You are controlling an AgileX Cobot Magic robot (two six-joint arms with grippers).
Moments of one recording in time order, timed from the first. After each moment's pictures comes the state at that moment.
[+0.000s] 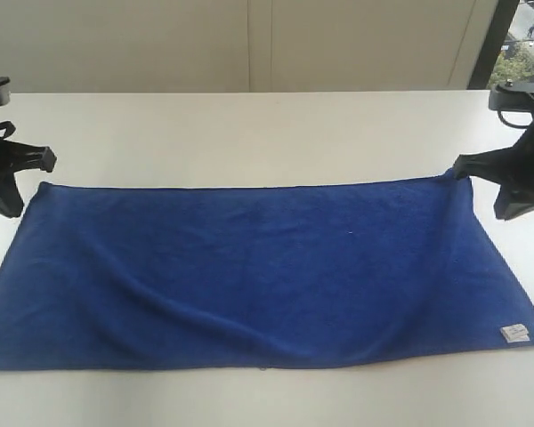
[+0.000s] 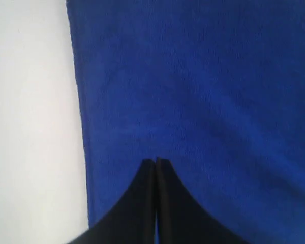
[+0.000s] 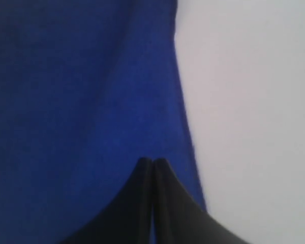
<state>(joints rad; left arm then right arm) -0.05 1.68 -1.19 -0.17 0.95 0.08 -0.03 1.70 -1.12 0.07 0.80 0.01</state>
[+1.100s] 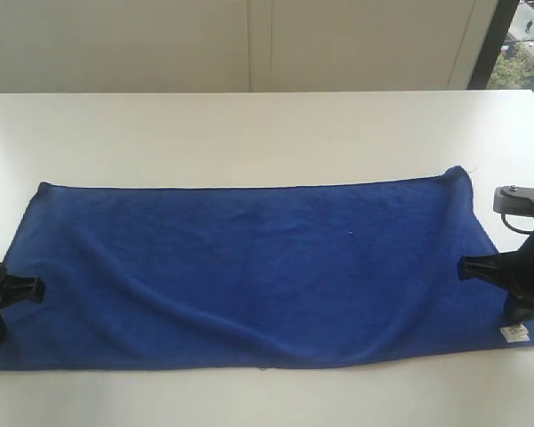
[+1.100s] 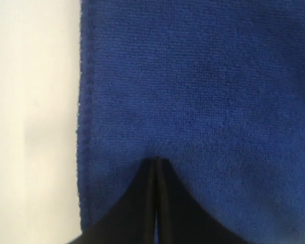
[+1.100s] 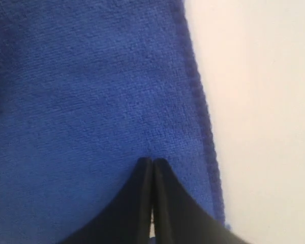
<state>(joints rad) -0.05 1.59 -0.64 -0.16 0.57 -0.02 -0.03 1.68 -0.75 0.02 0.58 0.12</state>
